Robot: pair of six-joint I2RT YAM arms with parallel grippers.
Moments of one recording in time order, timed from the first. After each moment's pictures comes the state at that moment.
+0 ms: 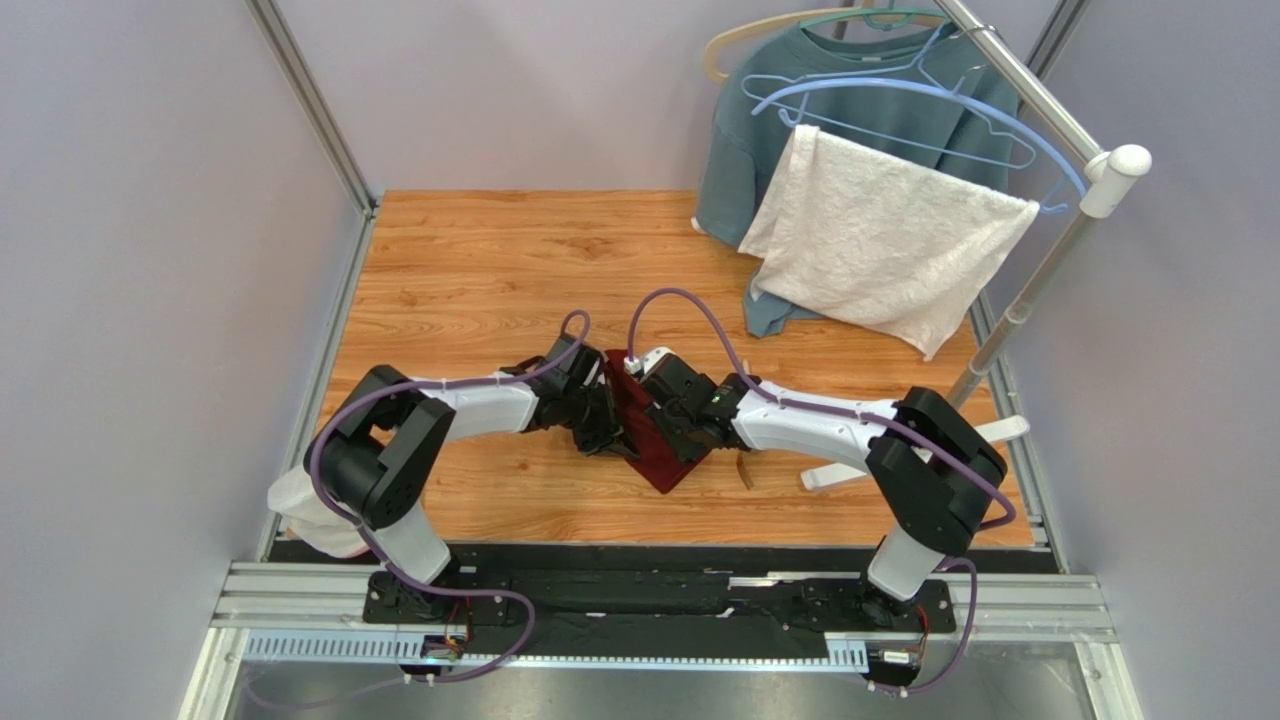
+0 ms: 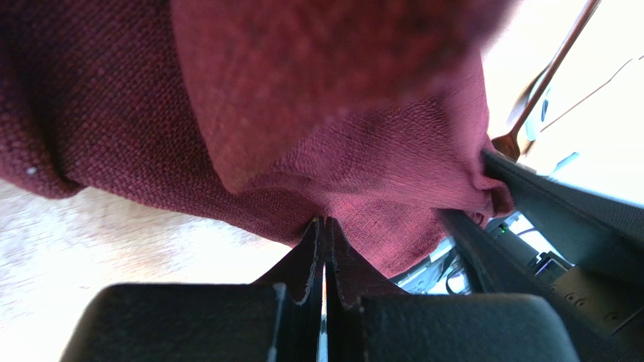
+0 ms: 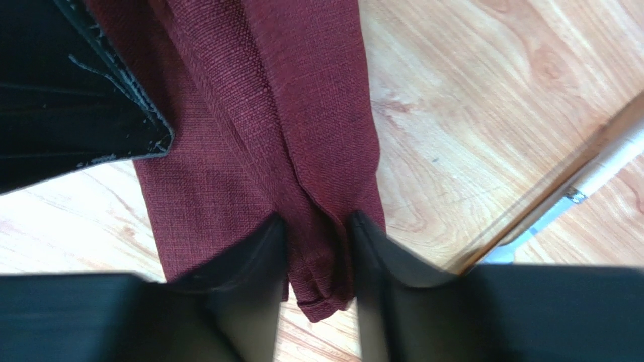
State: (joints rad) left arm -0.60 1.67 0.78 -0.14 0.41 -0.92; right arm 0.92 1.67 1.01 -0.44 0.18 0.21
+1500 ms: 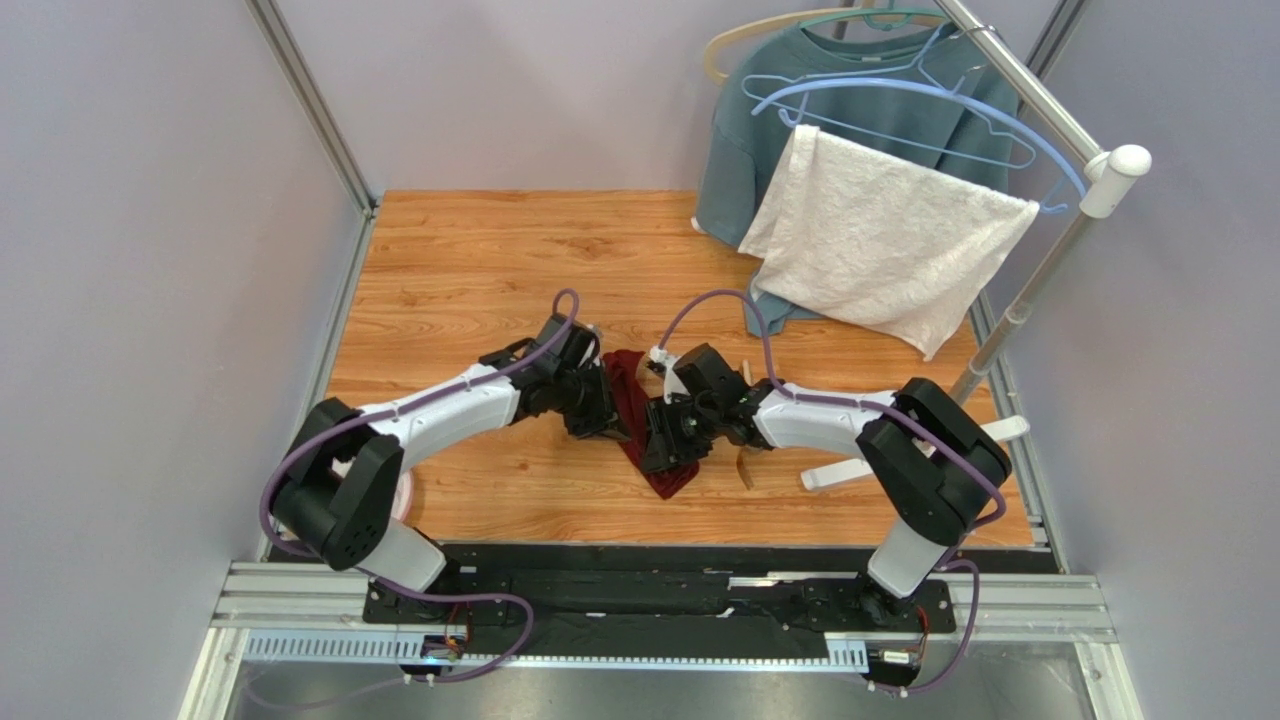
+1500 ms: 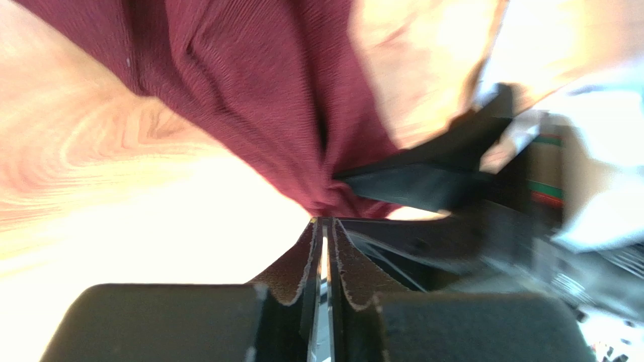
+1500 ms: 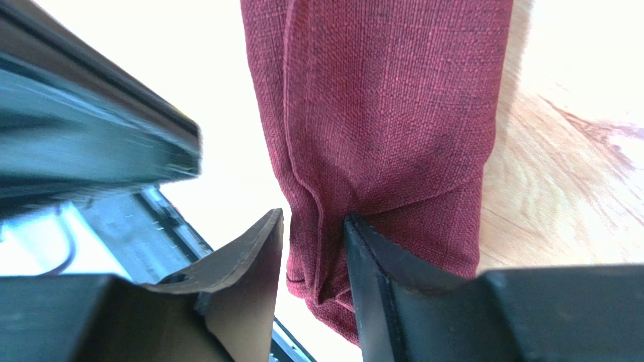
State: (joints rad) left arm -0.62 1.52 0.86 -0.36 0.31 -0.84; right arm 0.80 1.69 0.87 -0.13 -0.36 0.48
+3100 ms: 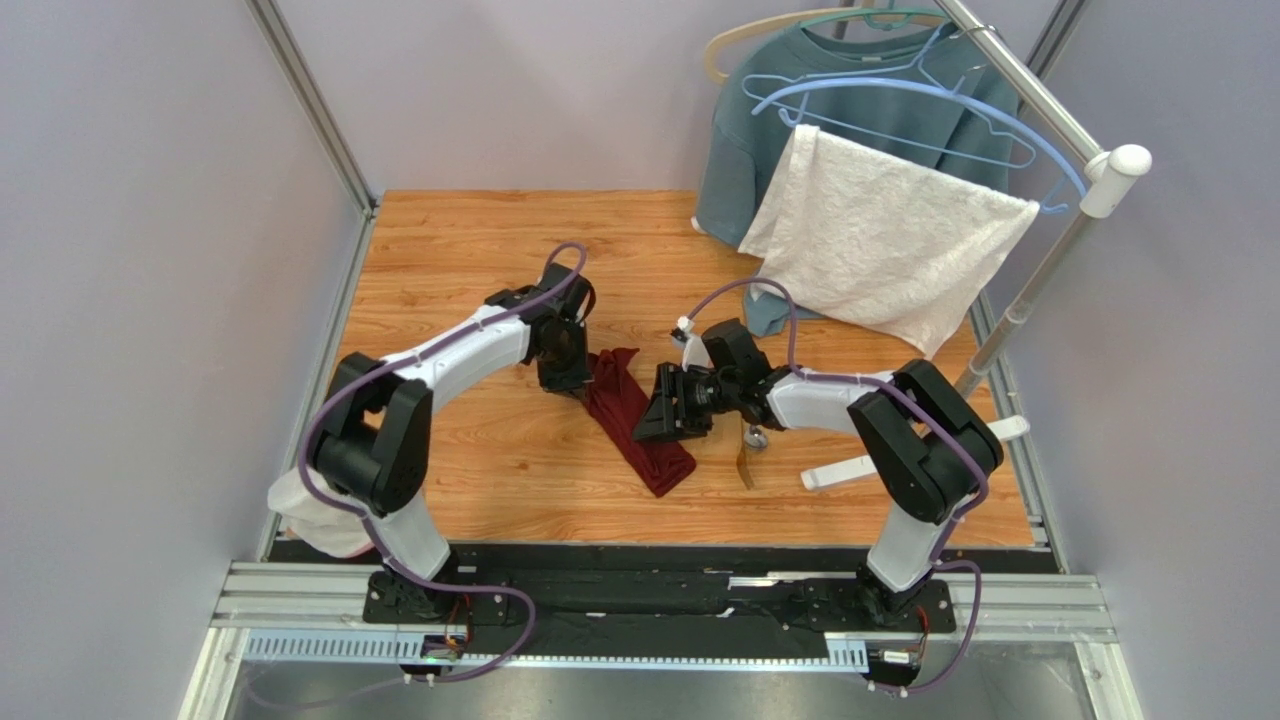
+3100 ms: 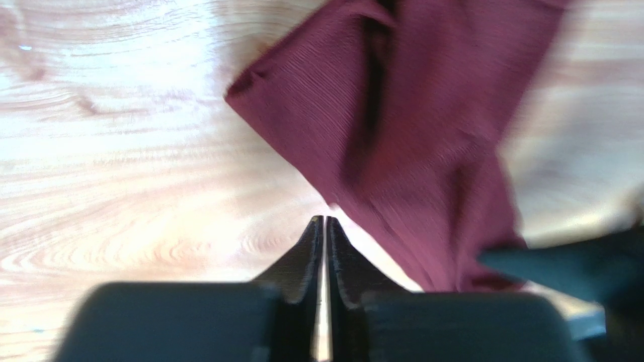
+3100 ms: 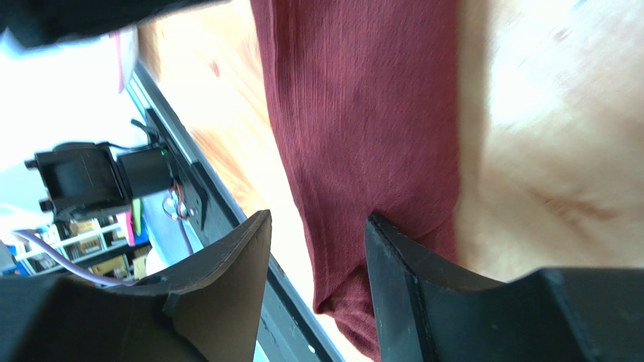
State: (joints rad) left arm -0.49 1.75 1.20 -0.69 0.03 -0.55; right arm 0.63 1.74 0.83 0.13 -0.63 0.69
